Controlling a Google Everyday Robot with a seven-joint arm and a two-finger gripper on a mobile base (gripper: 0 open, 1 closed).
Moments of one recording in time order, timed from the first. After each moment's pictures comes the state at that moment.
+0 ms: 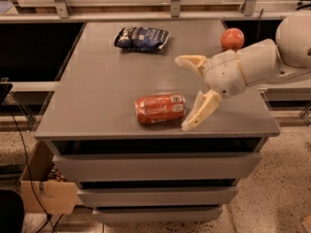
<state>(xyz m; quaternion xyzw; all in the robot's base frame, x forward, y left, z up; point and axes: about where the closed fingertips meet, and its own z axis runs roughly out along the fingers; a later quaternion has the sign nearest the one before) 0.511 -0.057 0.891 -0.66 0.56 0.26 0.42</state>
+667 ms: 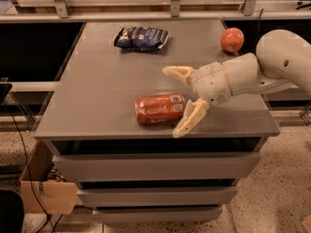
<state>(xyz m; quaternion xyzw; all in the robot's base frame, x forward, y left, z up) 0.508 -0.029 0.867 -0.66 0.53 0.33 0.42</state>
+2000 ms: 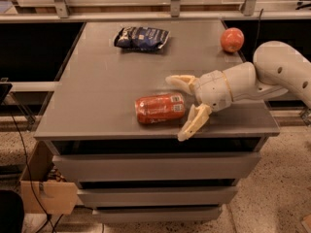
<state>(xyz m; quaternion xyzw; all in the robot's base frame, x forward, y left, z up) 0.516 -0.041 0.835 -0.65 0.53 0.37 0.40</state>
